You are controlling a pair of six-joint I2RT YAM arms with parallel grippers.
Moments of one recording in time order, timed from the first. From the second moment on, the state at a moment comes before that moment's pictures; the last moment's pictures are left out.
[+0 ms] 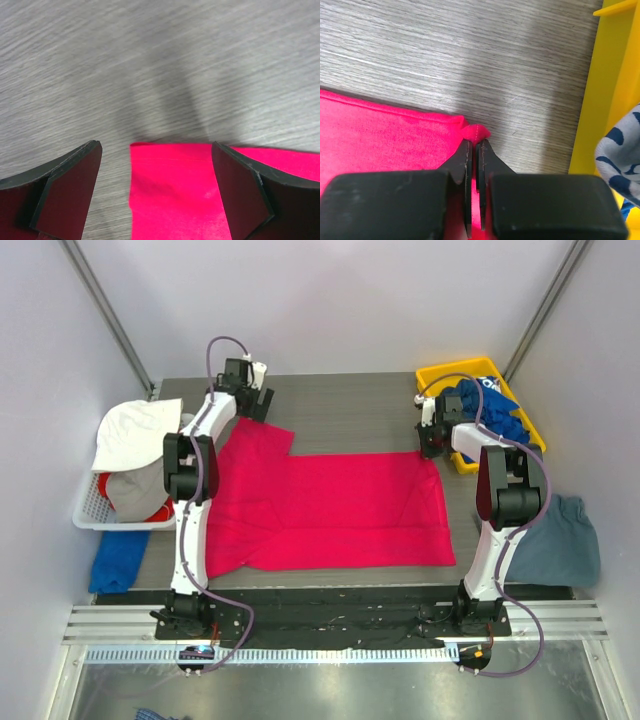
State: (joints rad) left arm -0.14 2.44 2.11 -0.51 -0.03 0.26; right arm 0.04 1.98 1.32 -0.32 -0.09 -0.20
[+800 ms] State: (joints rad) left arm -0.10 2.48 2.15 -0.55 0.02 0.20; right arm 0.03 1.98 1.31 -0.30 -0.10 -0.21
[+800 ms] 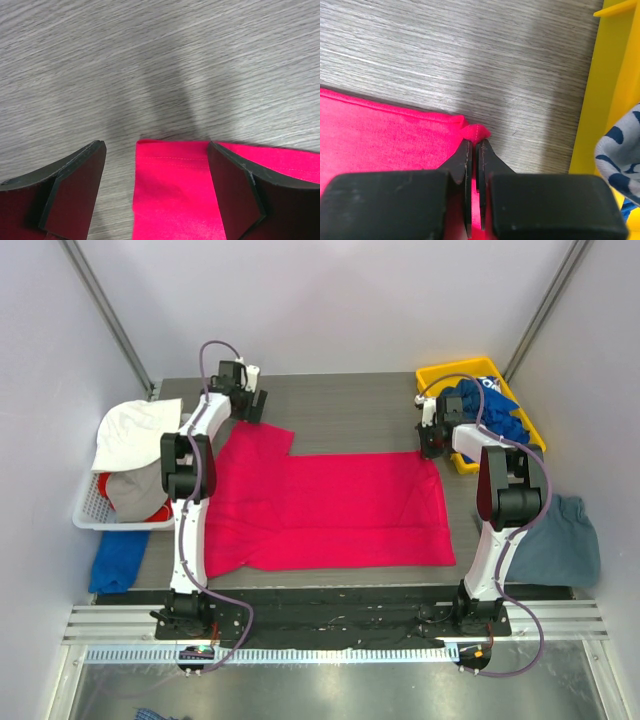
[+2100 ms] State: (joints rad) left arm -0.08 2.57 2.31 -0.68 0.22 0.20; right arm 0.03 1.97 1.30 -0.30 -0.11 -0.21
